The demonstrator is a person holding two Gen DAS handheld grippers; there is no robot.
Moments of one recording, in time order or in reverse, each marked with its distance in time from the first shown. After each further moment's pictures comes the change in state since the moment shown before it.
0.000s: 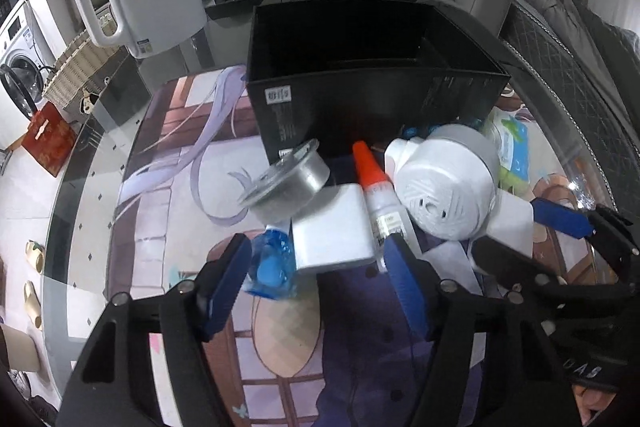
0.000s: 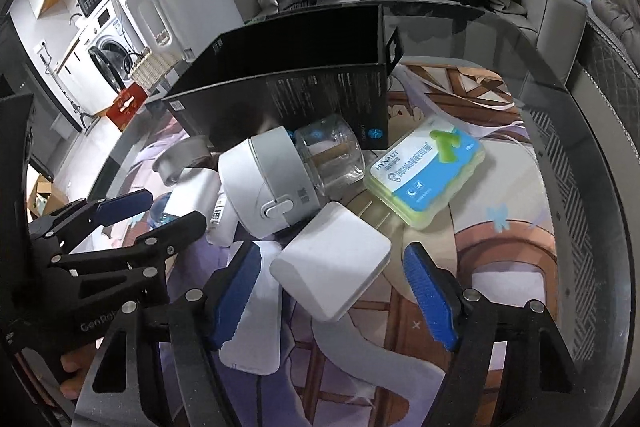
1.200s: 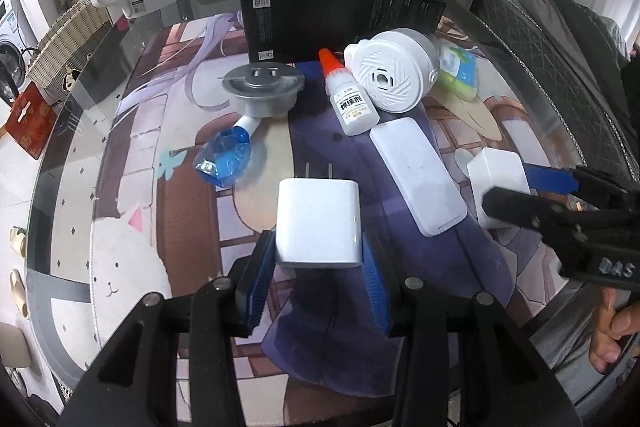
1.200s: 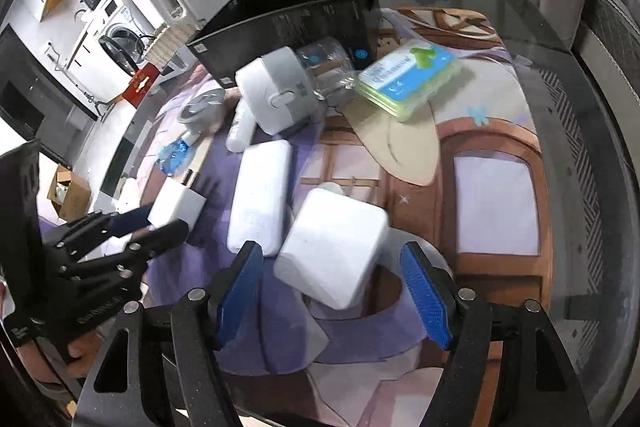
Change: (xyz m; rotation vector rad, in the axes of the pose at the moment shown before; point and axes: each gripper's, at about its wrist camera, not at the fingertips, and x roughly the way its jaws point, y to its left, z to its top) left arm -0.032 -0.001 -0.068 0.023 0.075 -0.103; right arm -0.033 -0.010 -0.043 0.022 0.108 0.105
